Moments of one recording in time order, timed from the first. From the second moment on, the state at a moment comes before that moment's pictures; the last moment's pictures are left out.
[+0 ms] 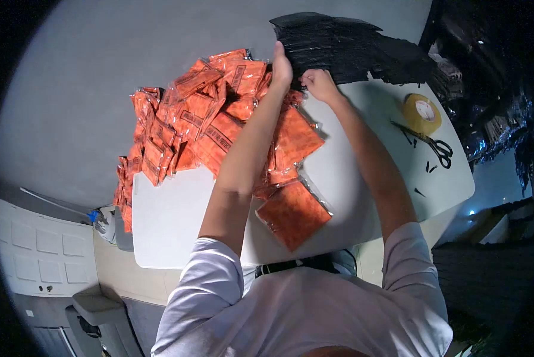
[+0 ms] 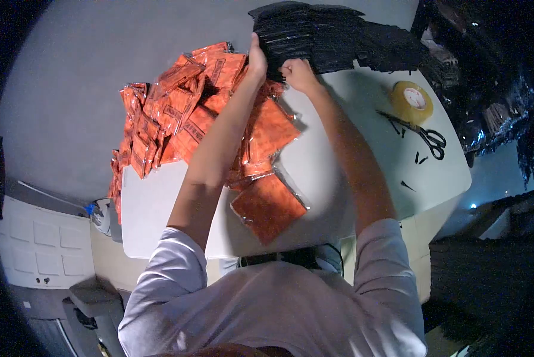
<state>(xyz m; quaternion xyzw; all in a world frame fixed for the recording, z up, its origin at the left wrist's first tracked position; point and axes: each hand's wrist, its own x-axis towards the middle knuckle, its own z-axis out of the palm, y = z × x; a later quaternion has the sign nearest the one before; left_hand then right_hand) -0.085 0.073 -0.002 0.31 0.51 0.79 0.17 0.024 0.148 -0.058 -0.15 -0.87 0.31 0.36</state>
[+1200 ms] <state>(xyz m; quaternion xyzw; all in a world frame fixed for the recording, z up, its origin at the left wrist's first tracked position) -0.131 0.121 0.022 0.35 0.46 0.78 0.22 0.021 0.141 0.033 -0.13 -0.93 0.13 0.30</state>
